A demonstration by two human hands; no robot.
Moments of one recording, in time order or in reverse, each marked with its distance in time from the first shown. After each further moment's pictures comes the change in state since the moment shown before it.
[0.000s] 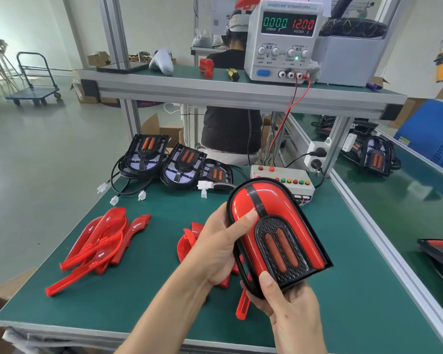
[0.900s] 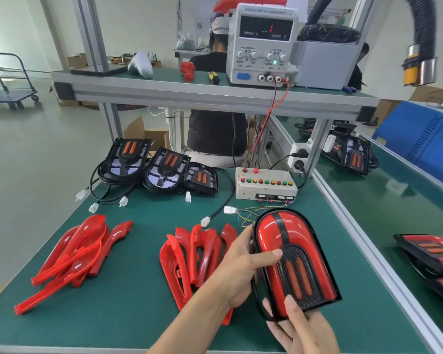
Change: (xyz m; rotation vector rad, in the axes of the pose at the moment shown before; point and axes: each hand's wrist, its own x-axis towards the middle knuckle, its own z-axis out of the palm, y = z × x) left_hand 0.014 -0.066 0.031 0.048 -0.056 -0.210; right_hand -0.013 -0.003 -0.065 -0.013 0.159 0.216
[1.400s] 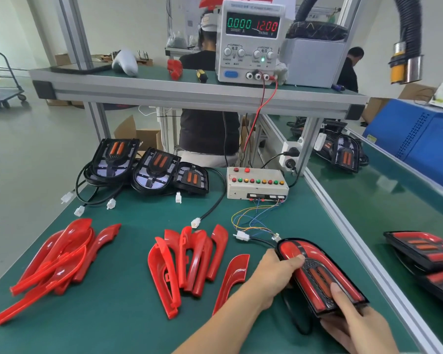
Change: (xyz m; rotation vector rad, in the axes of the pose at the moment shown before) left_hand 0.058 -0.065 0.045 0.375 0.152 -0.307; right_hand 0.018 -0.056 -0.067 -0.169 0.387 0.048
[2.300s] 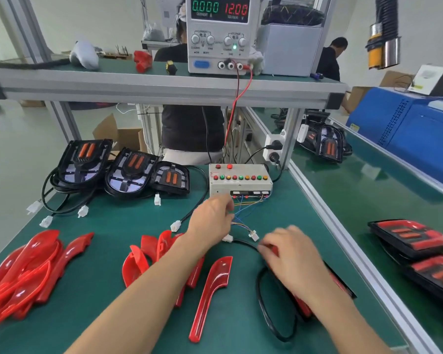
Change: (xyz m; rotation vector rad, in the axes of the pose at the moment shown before) left_hand 0.053 0.067 -0.100 1.072 0.374 0.637; right_hand 0.040 -0.057 0.081 -1.435 -0.164 -0.942
